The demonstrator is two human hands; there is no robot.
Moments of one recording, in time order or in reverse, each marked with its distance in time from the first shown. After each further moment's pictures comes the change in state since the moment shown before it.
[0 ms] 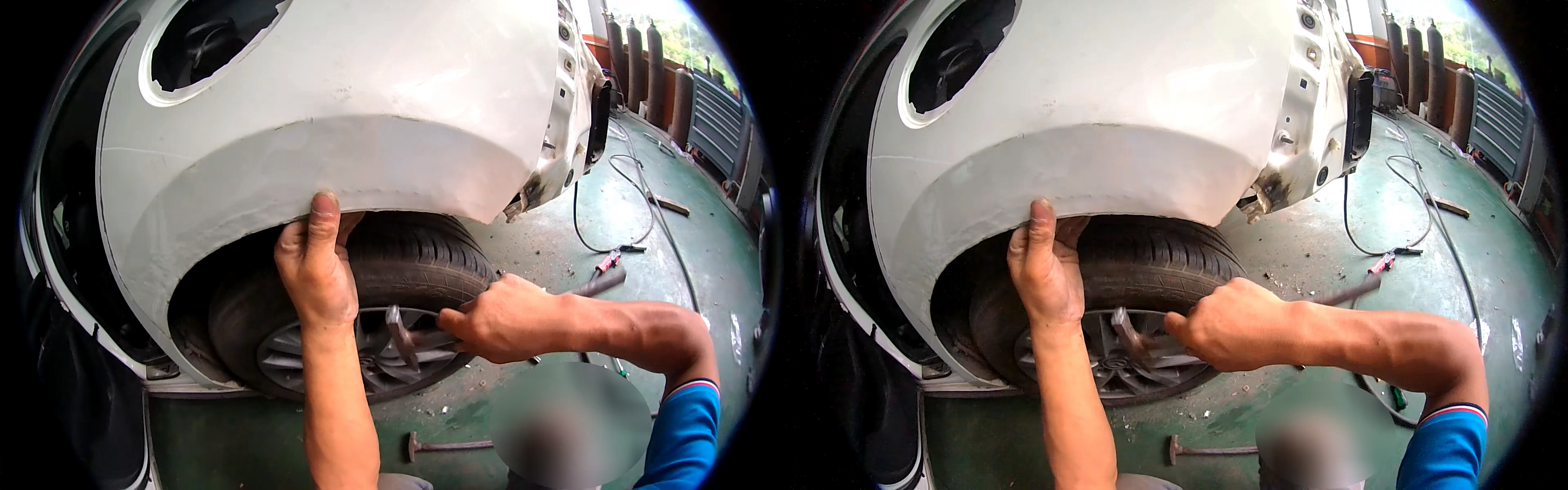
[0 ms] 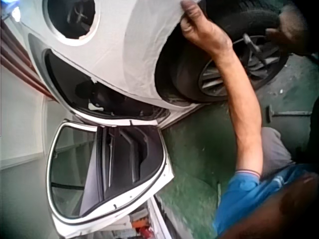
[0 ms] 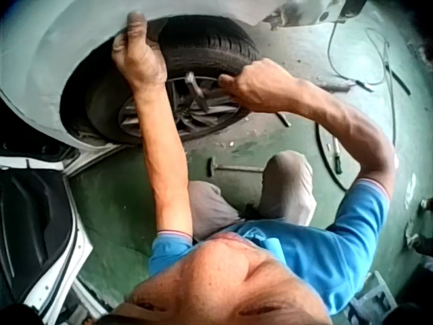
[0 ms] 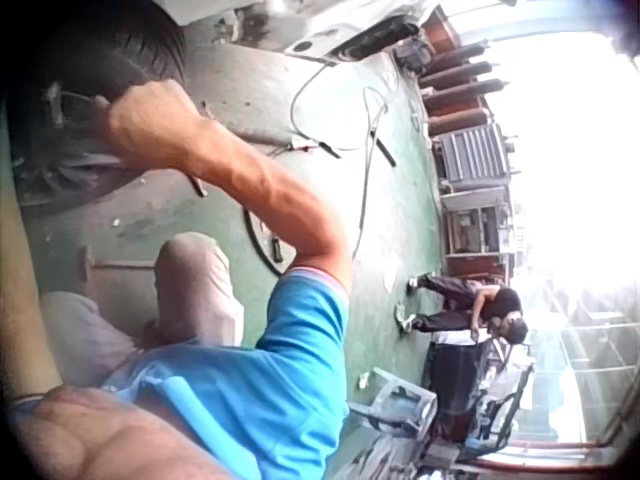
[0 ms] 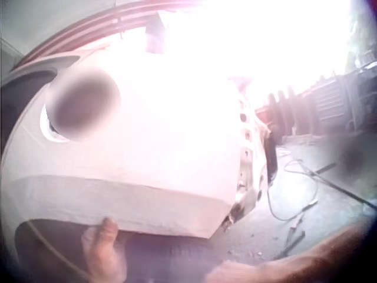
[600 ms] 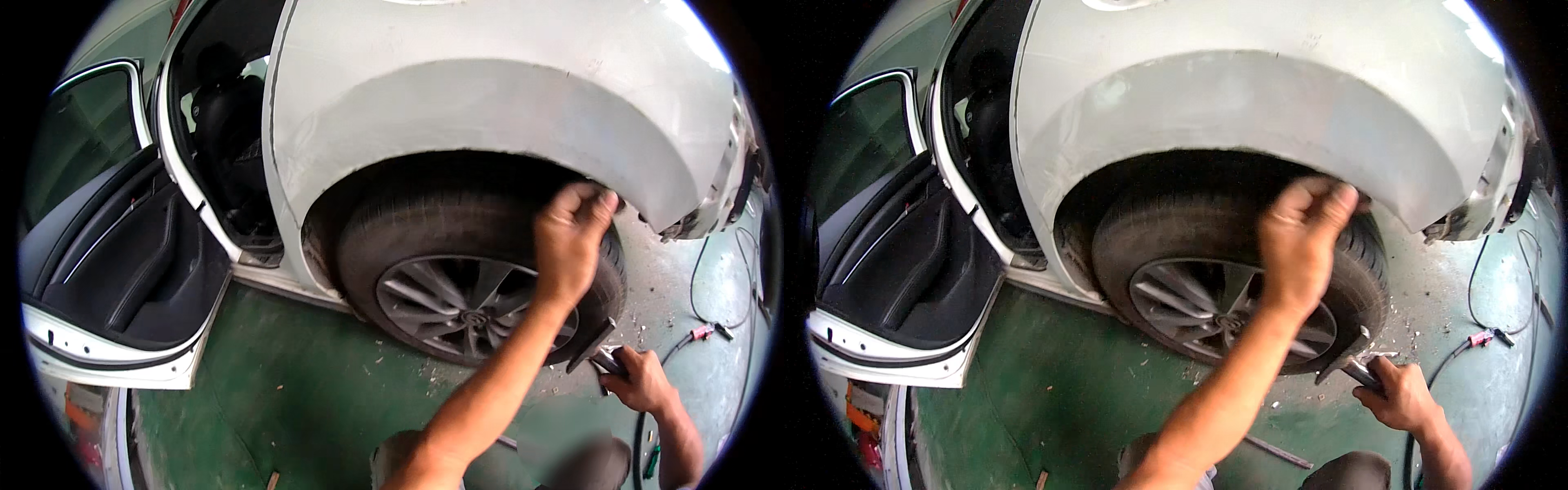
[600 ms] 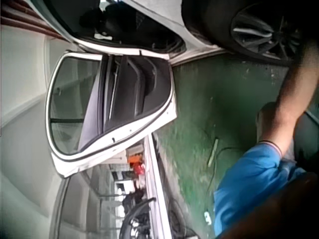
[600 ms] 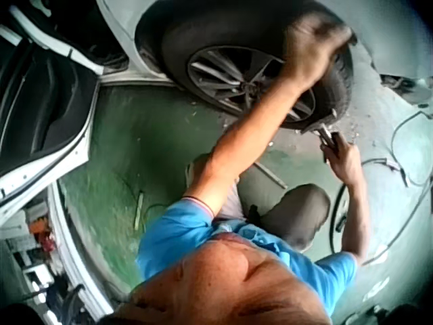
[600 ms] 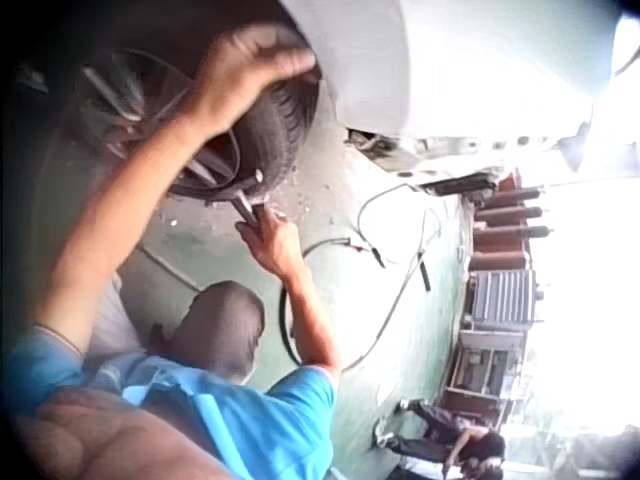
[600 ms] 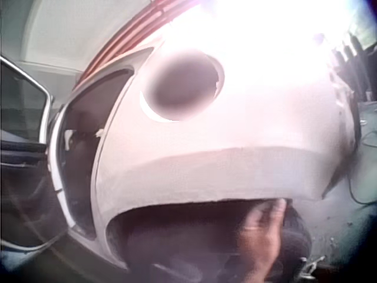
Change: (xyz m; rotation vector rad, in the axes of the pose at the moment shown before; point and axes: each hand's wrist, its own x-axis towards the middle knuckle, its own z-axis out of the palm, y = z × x) left_hand -0.040 -0.034 0.030 0.092 0.100 -0.088; right_hand -0.068 0.029 0.108 0.461 0.102 0.219
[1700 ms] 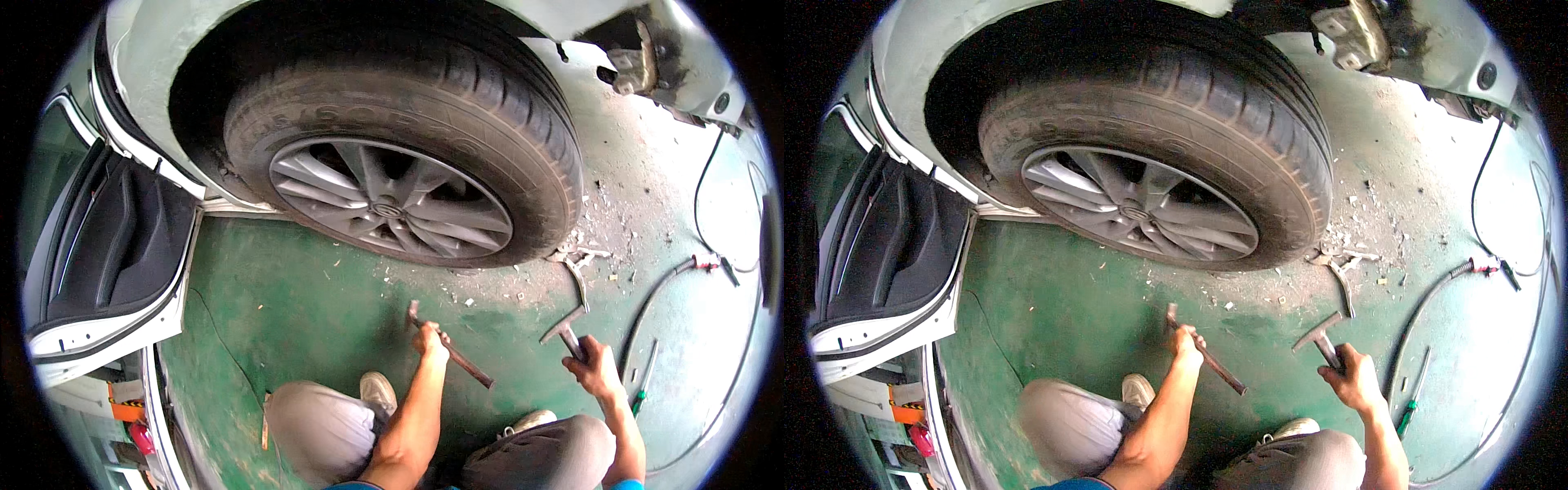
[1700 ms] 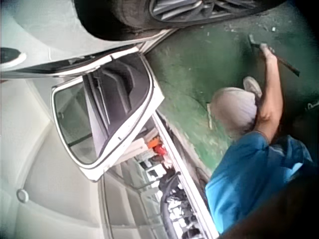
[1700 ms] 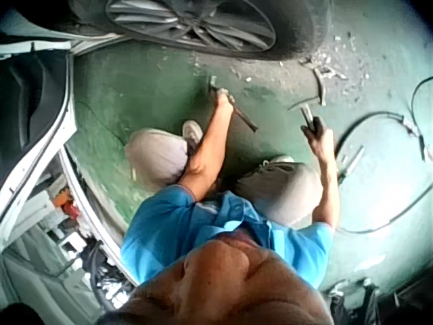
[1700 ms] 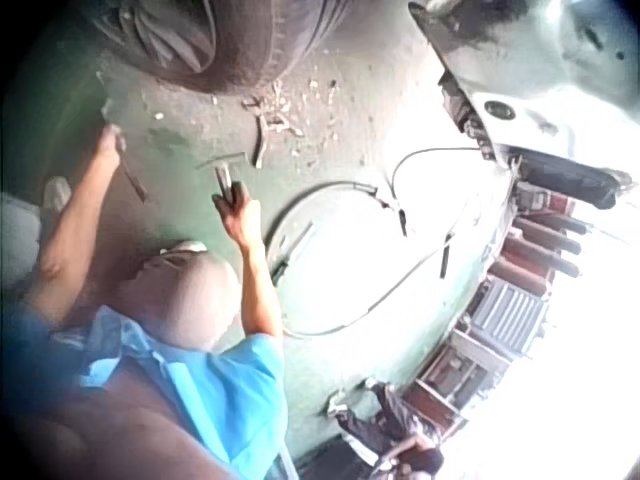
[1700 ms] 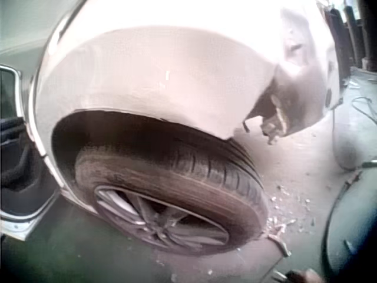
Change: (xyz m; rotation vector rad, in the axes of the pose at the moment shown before) left_hand -0.421 -0.207 -0.182 0.173 1.617 -1.025; right_hand -0.122 0.182 0.134 0.476 -0.219 0.482
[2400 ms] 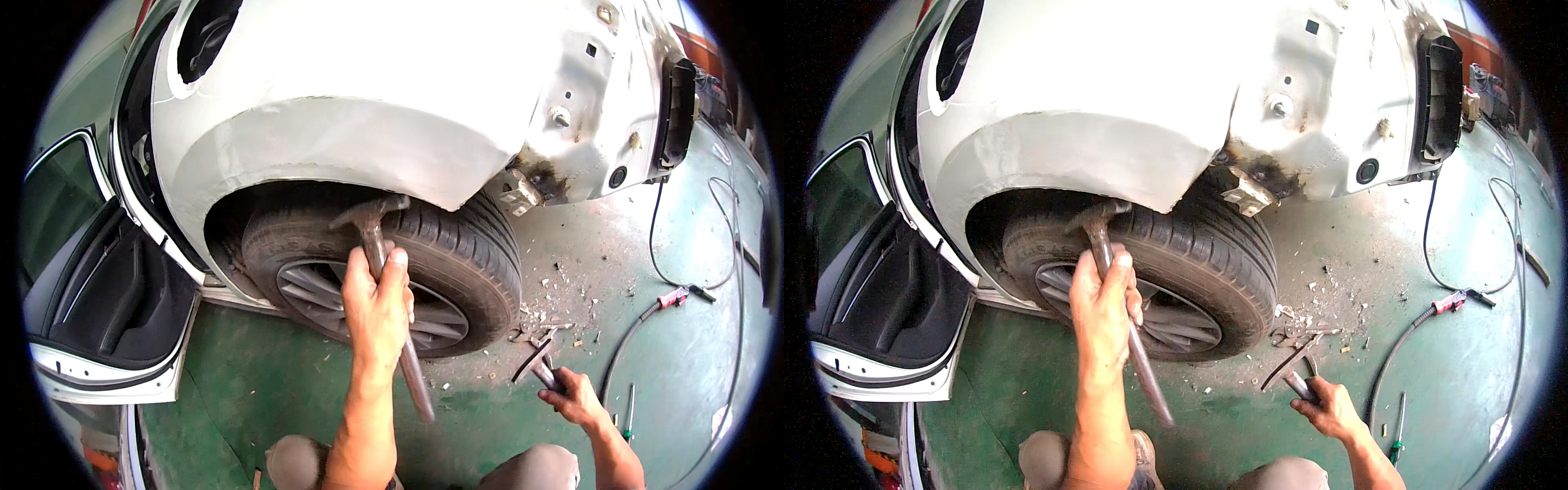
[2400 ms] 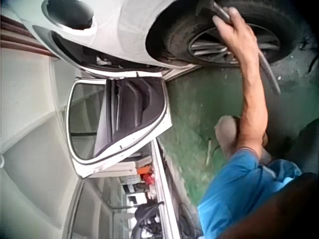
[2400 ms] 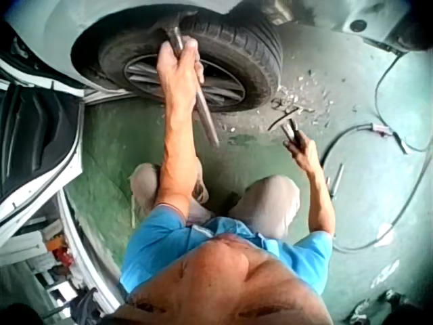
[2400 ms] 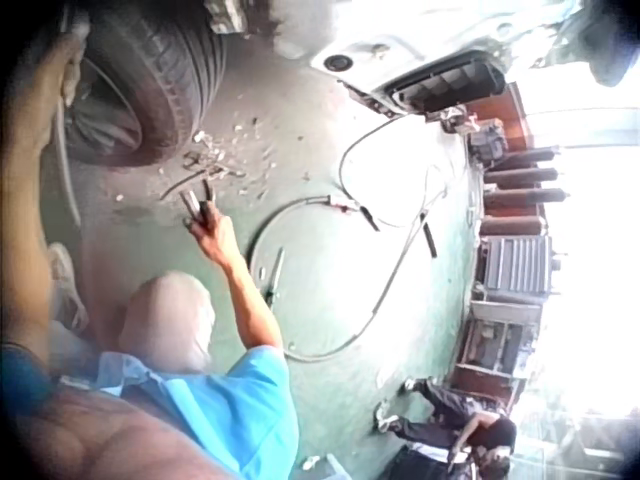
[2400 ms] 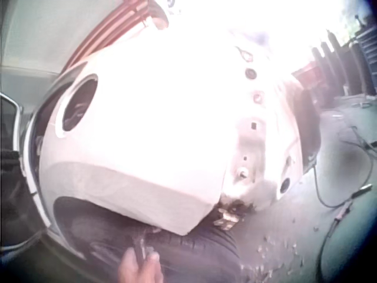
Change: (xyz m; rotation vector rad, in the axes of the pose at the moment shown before) left_hand -0.386 0.218 0.115 0.280 -1.003 1.143; right_hand -0.004 -0.048 -0.053 0.080 0.126 -0.228
